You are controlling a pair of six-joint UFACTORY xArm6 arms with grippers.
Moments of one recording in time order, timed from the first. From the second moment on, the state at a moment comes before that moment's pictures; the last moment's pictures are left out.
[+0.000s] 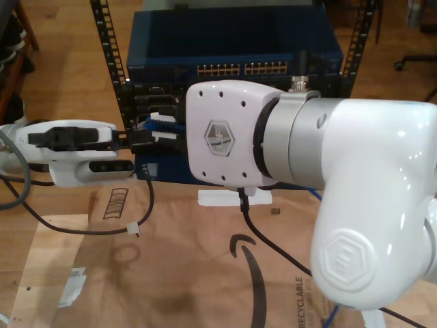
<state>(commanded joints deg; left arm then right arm) 23.3 11.0 -59.3 -78.5 138.1 -97.5 48.8 -34.2 -35.6 35.9 3.9 79.3</state>
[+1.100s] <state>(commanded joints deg) 48.8 -5.6 -65.2 -14.1 117.5 -68.3 31.0 -22.4 -17.9 35.4 -38.1 77.2</state>
